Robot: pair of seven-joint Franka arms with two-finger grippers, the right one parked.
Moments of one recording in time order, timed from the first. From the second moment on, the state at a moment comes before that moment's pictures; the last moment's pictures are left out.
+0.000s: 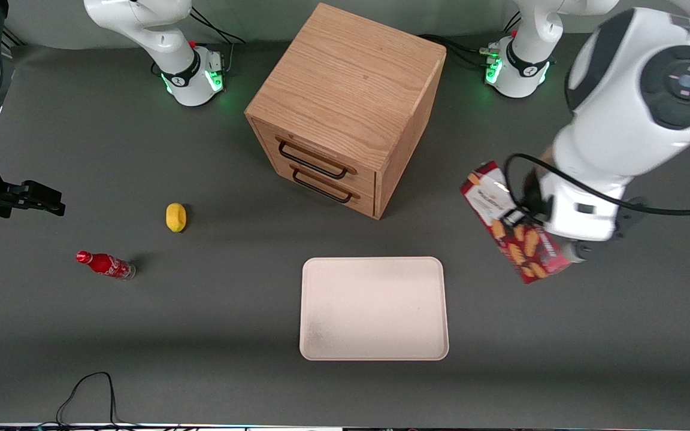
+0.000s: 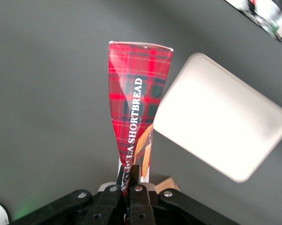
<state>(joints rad) -0.25 0.41 -0.18 -1.10 0.03 1.50 -0.94</state>
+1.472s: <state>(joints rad) -0.28 0.82 -0.23 -1.11 0.10 1.97 -0.46</state>
